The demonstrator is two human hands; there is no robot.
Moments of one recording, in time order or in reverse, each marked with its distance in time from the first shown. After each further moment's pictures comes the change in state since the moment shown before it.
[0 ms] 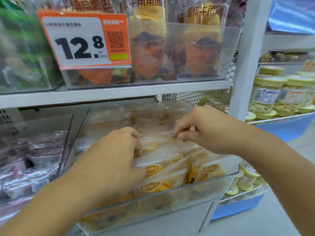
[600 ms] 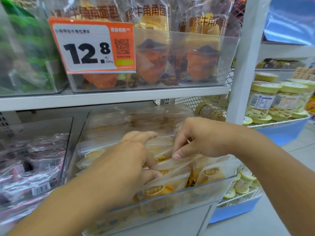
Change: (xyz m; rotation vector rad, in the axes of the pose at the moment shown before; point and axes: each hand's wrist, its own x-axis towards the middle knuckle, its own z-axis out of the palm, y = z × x) left_hand 0.004 -0.002 0.008 -0.172 -0.099 0.206; right_hand 0.008 -0.008 -0.003 0.097 -0.297 0.049
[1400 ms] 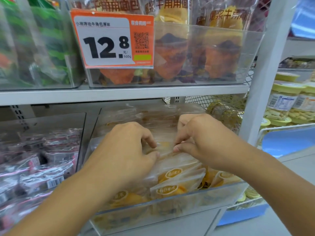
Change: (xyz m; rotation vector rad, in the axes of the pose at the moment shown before) left_hand -0.003 -0.005 -0.012 -0.051 0.331 -0.225; right_hand 0.010 -0.018 0.028 -0.252 0.404 -0.129
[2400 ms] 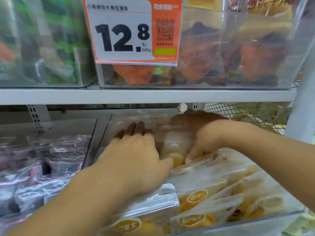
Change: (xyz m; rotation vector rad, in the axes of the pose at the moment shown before) left_hand 0.034 -0.015 0.014 0.375 -0.227 -0.163; right_hand 0.102 0.031 0.025 -0.317 -0.345 0.073
